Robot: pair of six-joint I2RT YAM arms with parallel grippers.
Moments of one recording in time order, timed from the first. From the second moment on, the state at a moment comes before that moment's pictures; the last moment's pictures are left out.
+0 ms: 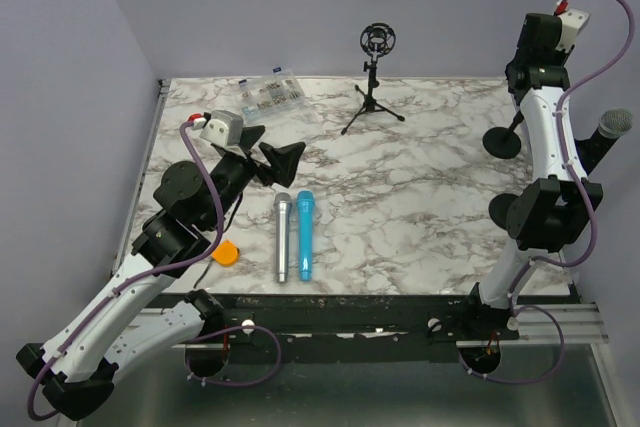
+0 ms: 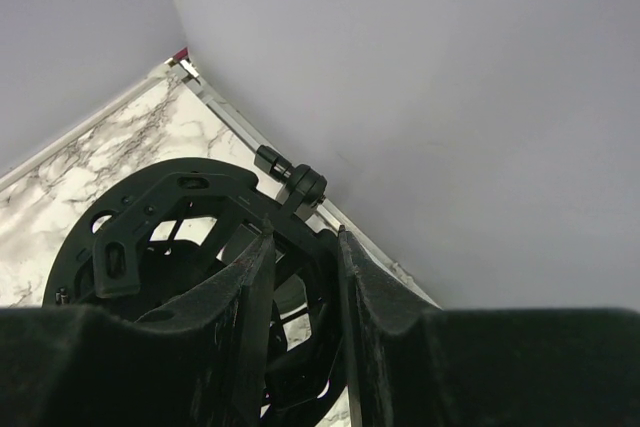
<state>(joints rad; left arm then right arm) -0.70 0.77 0.97 -0.05 -0.11 -0.23 -0.12 1.85 1.92 -0.55 0.69 0.15</state>
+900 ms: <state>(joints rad) -0.70 0.77 0.97 -0.06 -0.11 -0.23 -0.12 1.96 2.19 -0.77 0.64 0.21</state>
